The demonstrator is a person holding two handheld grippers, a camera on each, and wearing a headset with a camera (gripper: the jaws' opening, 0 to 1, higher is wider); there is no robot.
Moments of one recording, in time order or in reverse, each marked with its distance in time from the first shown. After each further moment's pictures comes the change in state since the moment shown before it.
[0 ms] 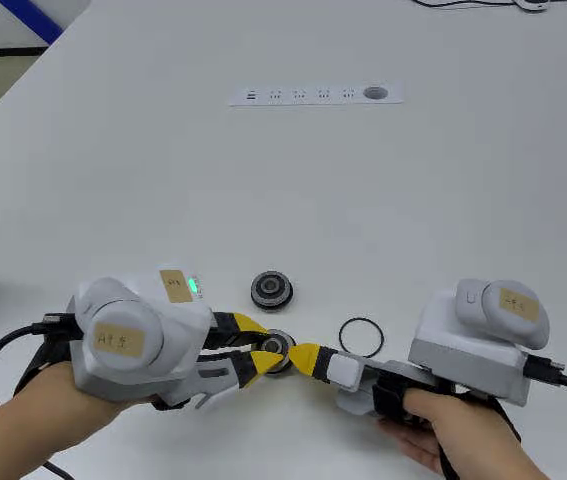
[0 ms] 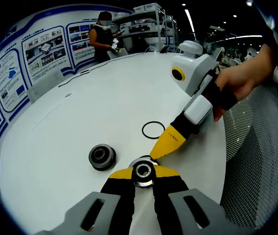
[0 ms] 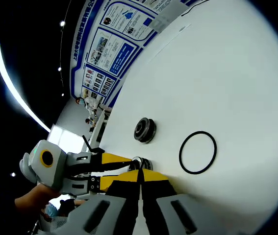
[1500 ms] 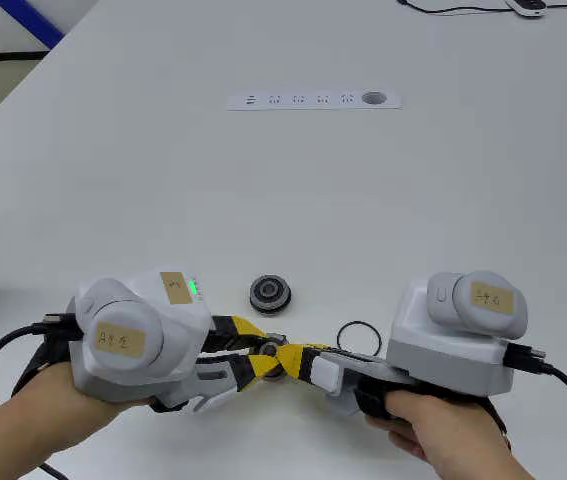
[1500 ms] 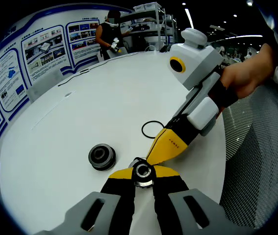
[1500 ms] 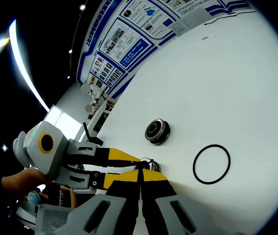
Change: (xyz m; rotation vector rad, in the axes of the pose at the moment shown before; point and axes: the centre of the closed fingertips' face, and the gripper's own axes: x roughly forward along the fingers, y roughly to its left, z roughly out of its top) left arm 0.000 0.000 0.000 0.002 0.011 -0.004; right arm 0.006 0.015 0.000 -0.208 0.024 -0.014
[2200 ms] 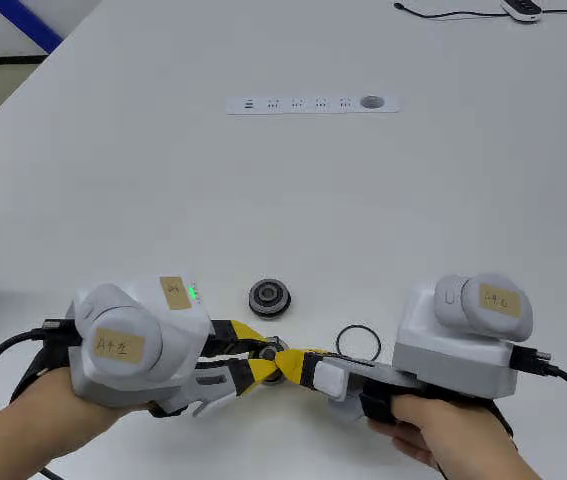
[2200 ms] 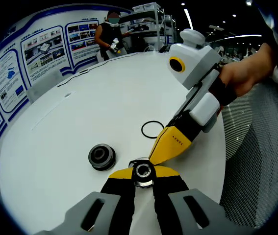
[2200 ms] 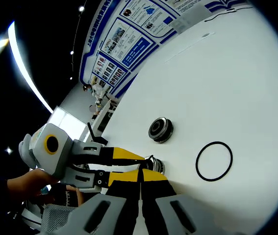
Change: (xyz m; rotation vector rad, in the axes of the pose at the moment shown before) left arm 0.000 0.000 0.000 0.006 -0.005 -0.005; right arm -0.002 0.004 -0.001 0.038 0.015 0.042
